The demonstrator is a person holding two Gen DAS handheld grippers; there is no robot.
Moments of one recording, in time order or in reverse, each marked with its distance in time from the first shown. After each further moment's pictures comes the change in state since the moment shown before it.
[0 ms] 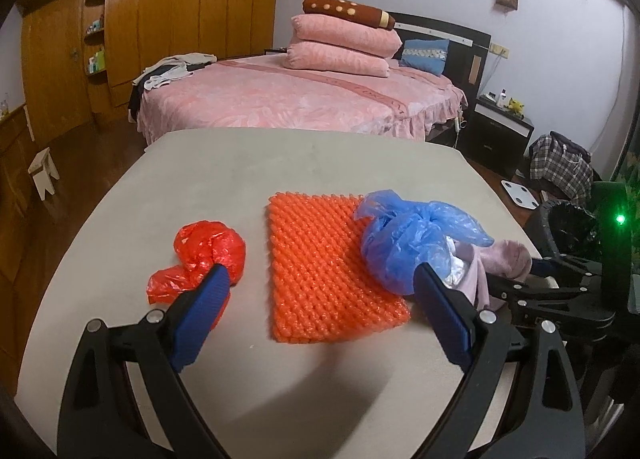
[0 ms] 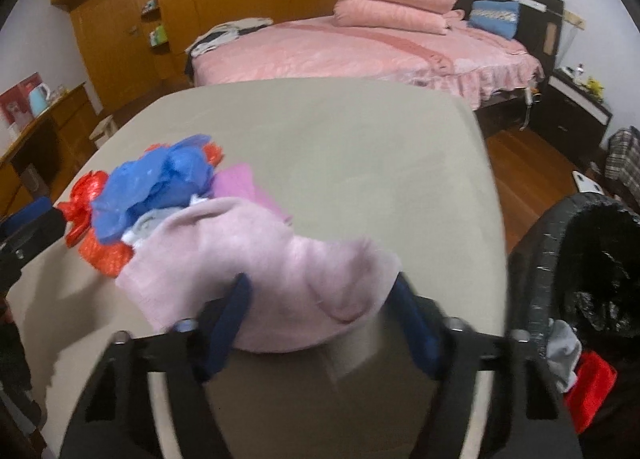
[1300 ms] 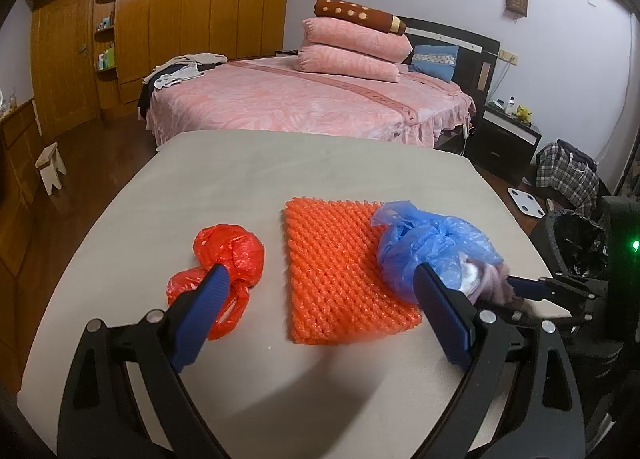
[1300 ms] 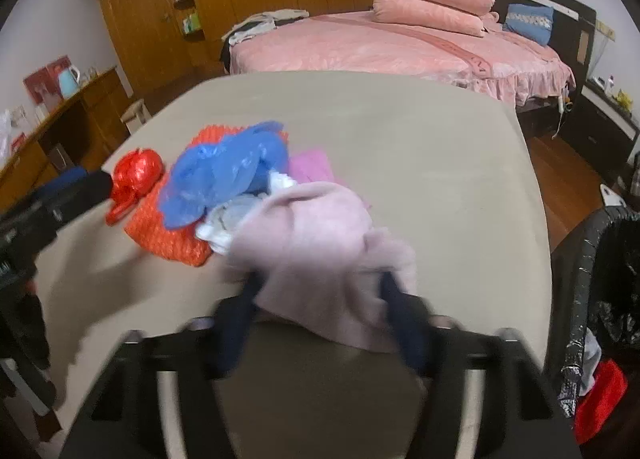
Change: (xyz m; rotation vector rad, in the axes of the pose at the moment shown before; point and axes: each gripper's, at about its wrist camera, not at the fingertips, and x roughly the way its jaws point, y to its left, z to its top) left arm -0.004 0.010 0.005 -0.030 -0.010 0.025; right arm -0.006 0.028 0.000 -0.045 0.019 0.080
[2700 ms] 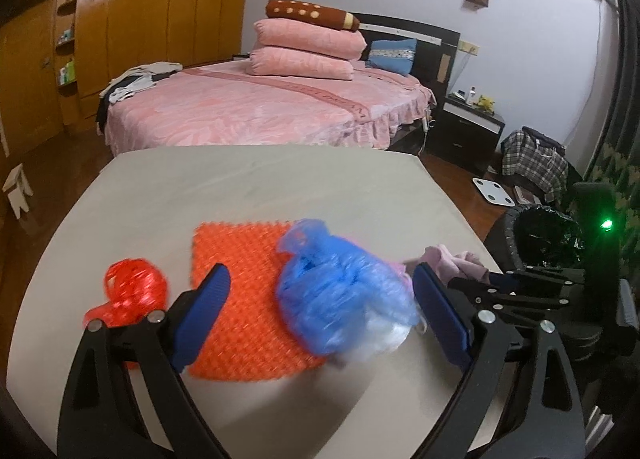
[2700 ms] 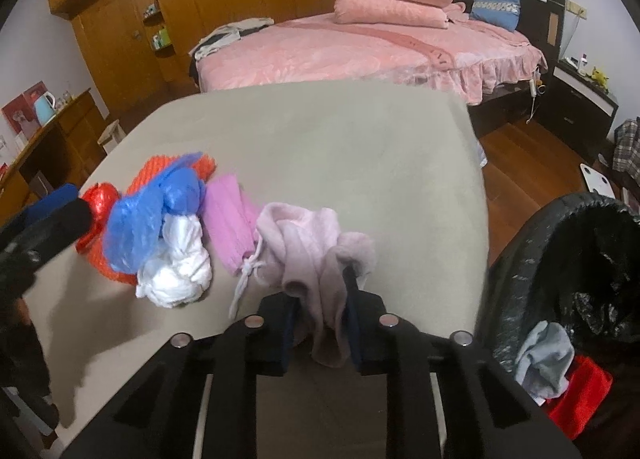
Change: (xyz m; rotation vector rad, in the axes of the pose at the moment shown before) left arm 0.021 -0.061 0.015 0.079 0.003 -0.129; right arm -0.011 -0.052 0.008 0.086 -0.024 -0.078
